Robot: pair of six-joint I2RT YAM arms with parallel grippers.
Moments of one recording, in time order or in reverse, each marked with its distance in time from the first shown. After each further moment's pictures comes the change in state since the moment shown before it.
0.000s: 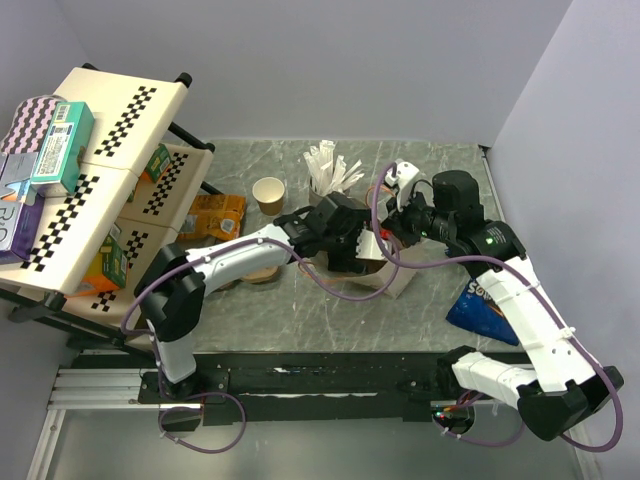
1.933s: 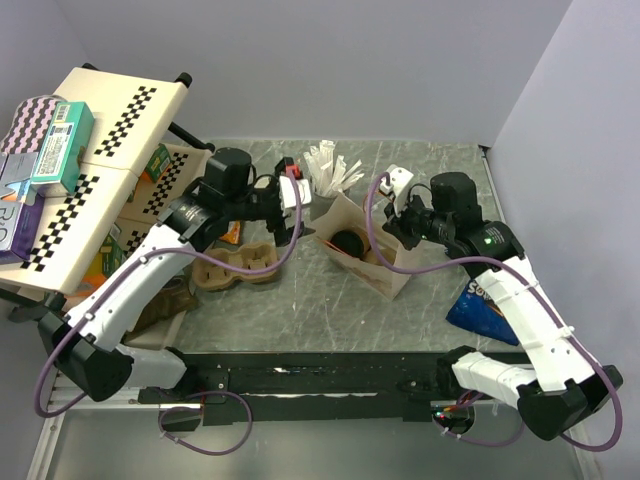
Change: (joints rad) left arm 0.302 -0.491 -0.029 -0.159 0.399 -0.254; right arm -0.003 0.001 -0.008 -0.018 -0.006 -0.112
